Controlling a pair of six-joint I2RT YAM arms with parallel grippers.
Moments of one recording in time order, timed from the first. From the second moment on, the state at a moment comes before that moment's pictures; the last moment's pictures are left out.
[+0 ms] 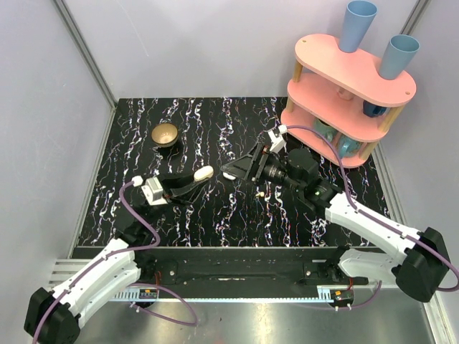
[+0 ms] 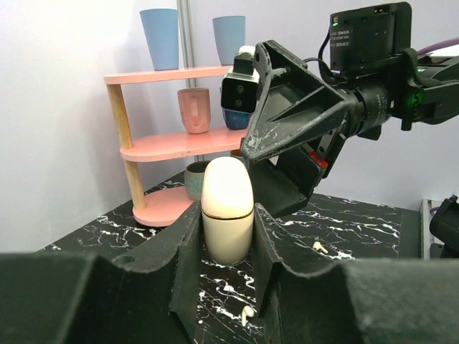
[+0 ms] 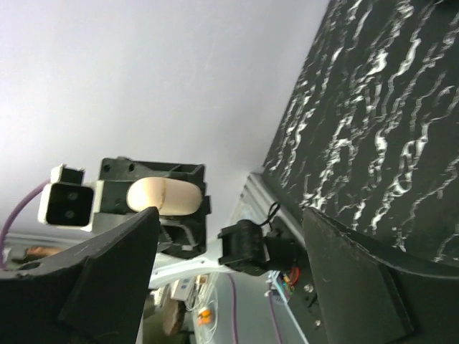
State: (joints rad) left arm -0.55 0.61 0.26 0.87 0.45 -0.18; right arm 0.77 1.13 0.85 0.21 -0.28 1.07
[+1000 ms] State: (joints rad) left arm -0.56 0.78 0.28 1.03 0.56 -0.27; right arm 0.79 1.19 0.88 0.28 -0.39 1.13
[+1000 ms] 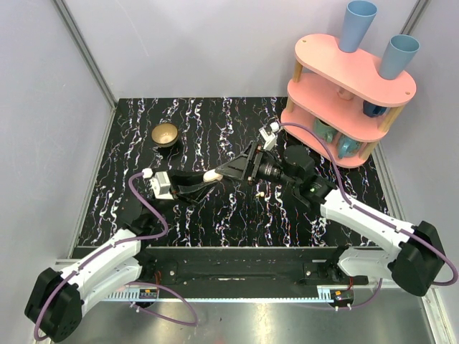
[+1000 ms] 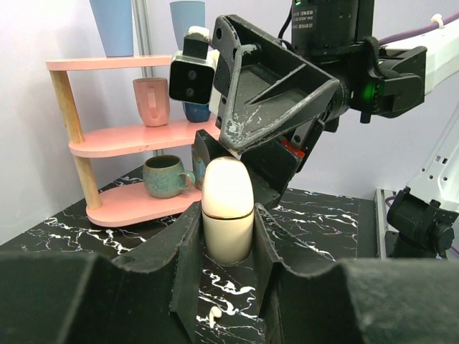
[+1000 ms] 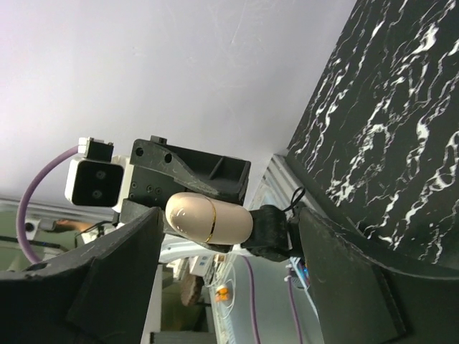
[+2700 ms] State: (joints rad) left arm -0.59 0.85 0.28 1.11 0.54 -0.33; right arm 0.79 1.28 0.76 0.66 -0.49 1.49
